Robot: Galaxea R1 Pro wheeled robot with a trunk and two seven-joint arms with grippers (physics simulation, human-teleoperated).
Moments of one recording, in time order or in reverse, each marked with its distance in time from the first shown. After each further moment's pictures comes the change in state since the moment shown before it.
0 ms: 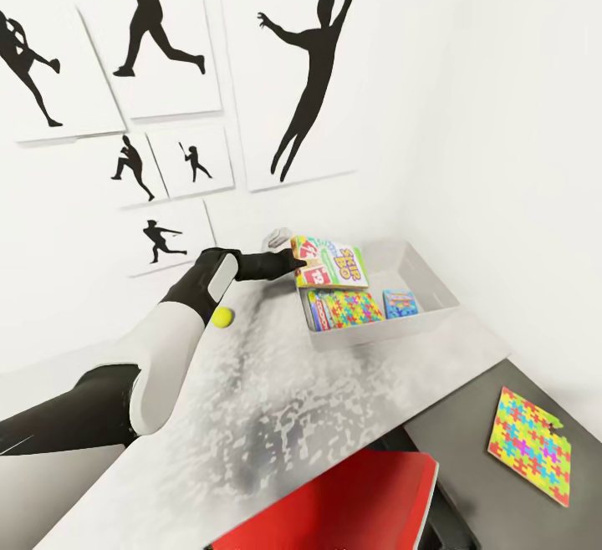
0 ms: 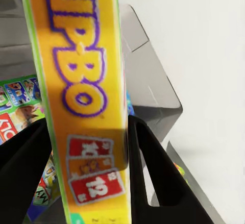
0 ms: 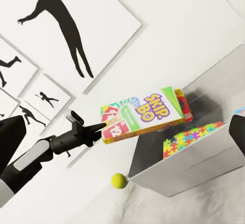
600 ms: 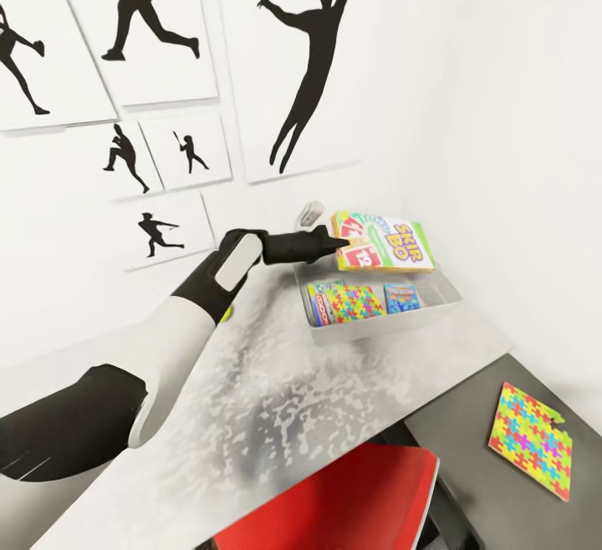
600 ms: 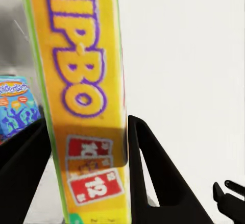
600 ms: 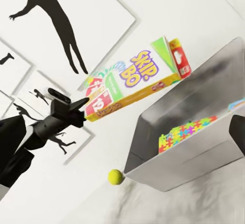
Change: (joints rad) left arm 0.000 -0.001 -0.454 -0.203 0.692 0.073 0.159; right arm 0.001 -0.002 -0.002 -0.001 0.000 -0.001 0.004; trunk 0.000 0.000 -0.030
